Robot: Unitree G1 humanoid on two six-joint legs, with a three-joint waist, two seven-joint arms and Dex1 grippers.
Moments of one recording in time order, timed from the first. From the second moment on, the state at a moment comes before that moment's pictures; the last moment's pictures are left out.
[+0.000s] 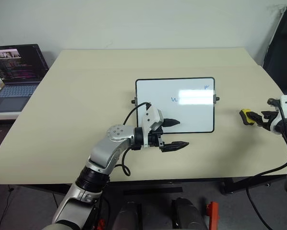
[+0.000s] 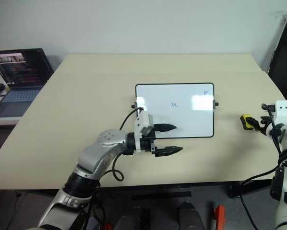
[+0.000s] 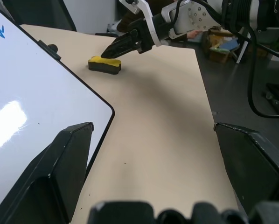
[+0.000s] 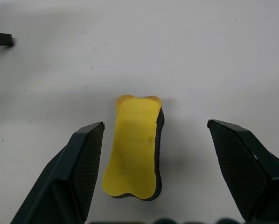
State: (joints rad) left arm -0.51 0.32 -0.28 -0.11 -0.36 0.47 -0.95; right arm -0.84 -0.80 -0.25 1.18 0.15 0.22 0.72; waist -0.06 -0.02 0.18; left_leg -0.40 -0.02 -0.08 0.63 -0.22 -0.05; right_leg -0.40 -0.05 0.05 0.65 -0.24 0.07
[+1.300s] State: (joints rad) left arm -0.51 0.32 -0.28 -0.11 -0.36 0.47 -0.94; right arm -0.84 -0.76 -0.25 1.17 0.16 0.29 0.67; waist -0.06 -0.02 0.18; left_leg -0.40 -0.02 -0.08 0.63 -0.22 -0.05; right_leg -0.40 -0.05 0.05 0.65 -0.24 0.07
